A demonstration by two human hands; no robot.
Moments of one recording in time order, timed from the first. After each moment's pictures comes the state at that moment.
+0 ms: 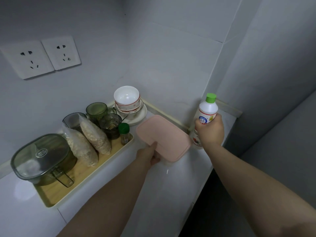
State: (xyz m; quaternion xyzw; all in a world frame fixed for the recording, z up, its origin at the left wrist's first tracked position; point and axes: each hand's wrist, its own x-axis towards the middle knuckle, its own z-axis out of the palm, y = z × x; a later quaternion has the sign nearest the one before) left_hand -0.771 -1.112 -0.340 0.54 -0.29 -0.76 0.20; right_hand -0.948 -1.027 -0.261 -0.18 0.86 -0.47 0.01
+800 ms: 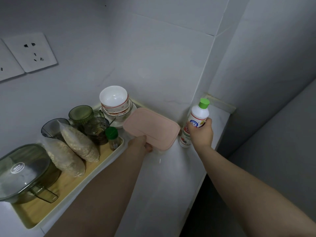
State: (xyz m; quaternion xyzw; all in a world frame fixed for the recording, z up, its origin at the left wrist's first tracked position) left_hand -0.822 -1.176 -0.367 0.57 -0.31 -0.73 0.20; right_hand -0.956 -1.032 -0.281 -0.14 0.82 -0.55 0.11
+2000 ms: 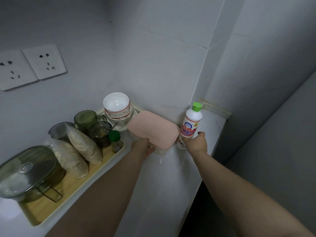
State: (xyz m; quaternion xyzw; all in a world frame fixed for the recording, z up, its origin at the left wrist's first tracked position) left_hand -0.810 -1.144 -0.321 0.53 -0.32 -0.75 0.24; right_hand -0.945 -1.022 -0.289 -0.11 0.87 -0.44 0.21
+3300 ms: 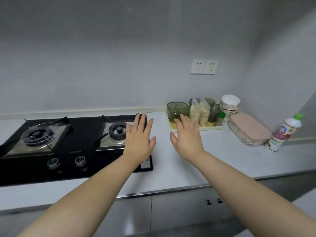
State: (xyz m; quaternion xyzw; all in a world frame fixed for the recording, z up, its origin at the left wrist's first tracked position) left_hand -0.373 -0.798 -0.206 0.66 -0.72 0.10 0.18; right_hand -0.552 -0.824 -0.181 -0.81 0.56 -0.18 -0.05
